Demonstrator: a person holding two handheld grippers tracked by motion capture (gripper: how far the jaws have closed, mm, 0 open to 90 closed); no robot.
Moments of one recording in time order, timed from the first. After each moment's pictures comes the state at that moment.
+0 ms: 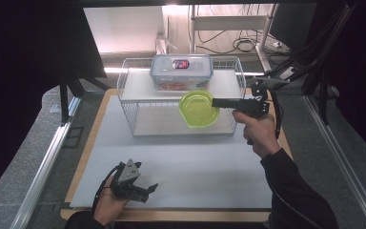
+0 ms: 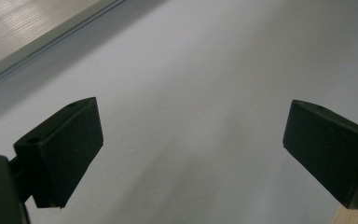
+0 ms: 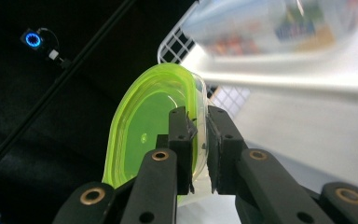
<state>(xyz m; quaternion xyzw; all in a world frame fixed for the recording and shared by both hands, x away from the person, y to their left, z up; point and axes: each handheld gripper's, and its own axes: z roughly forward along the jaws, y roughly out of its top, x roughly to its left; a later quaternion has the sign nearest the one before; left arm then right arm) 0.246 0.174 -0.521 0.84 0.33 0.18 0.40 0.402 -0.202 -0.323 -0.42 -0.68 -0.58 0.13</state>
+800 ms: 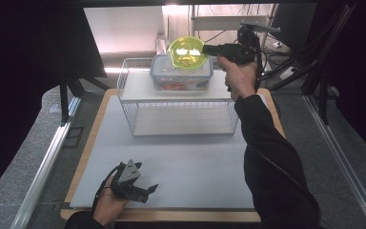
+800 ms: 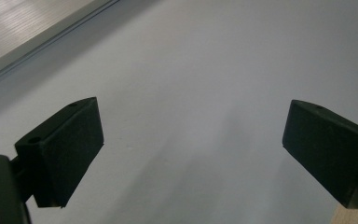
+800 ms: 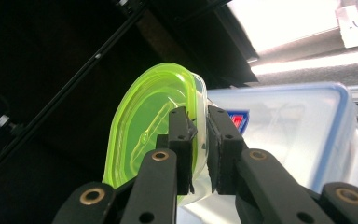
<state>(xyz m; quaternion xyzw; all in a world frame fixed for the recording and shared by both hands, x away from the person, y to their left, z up) 0.246 0.174 -0.522 0.84 0.32 0.18 0.40 0.488 -0.150 -0.241 -0.48 -0.64 -0.60 0.03</state>
